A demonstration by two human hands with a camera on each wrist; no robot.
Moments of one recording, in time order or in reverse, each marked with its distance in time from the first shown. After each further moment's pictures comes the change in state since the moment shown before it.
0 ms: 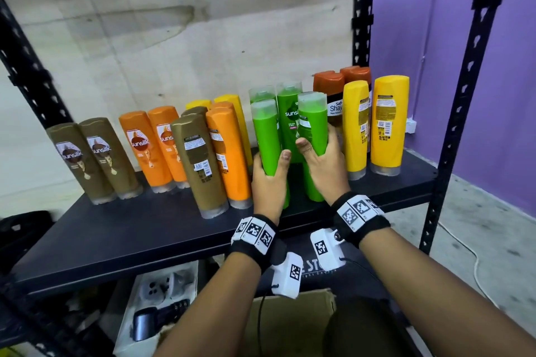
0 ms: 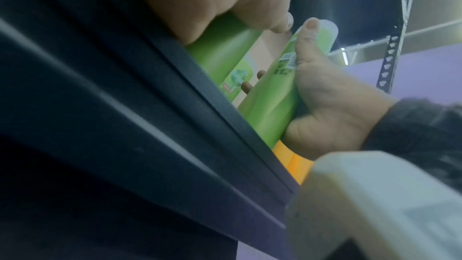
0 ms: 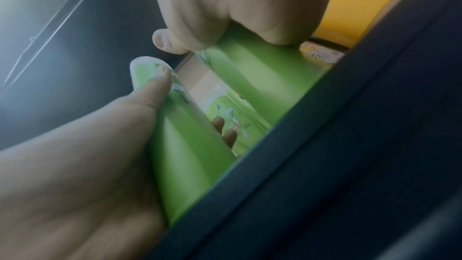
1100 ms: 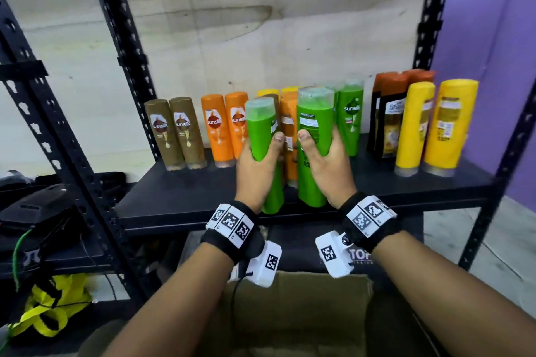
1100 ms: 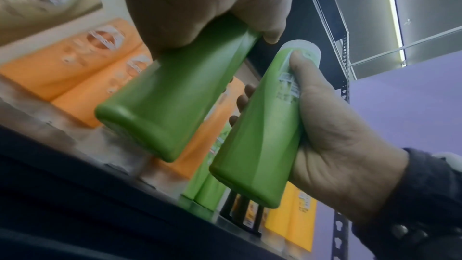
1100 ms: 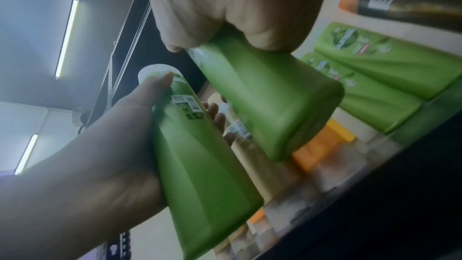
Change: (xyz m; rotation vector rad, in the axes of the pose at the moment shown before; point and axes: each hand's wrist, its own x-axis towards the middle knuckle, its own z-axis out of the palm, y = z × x) left_hand -0.022 0.086 -0.145 0.033 0.047 0.087; right_hand -0.071 -0.091 0.085 0.161 -0.154 -0.035
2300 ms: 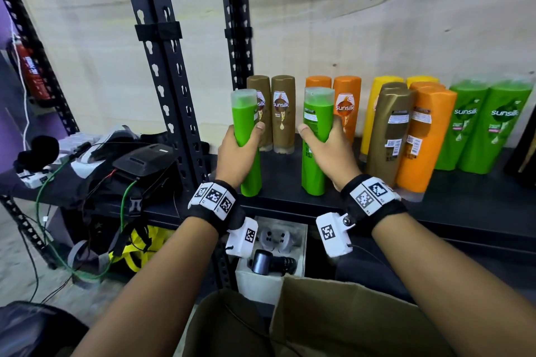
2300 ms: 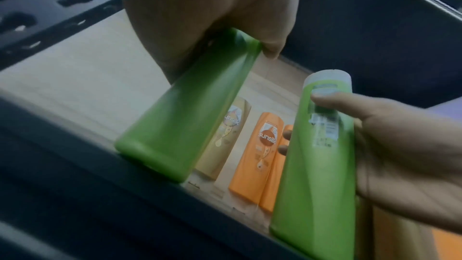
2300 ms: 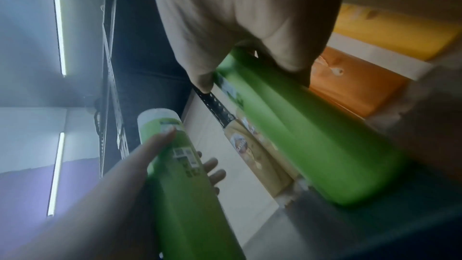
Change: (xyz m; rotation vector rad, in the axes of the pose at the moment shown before) left_hand 0.062 -0.016 -0.234 0.474 0.293 -0.125; right_hand 0.012 0.047 0.205 -0.126 -0.312 0.174
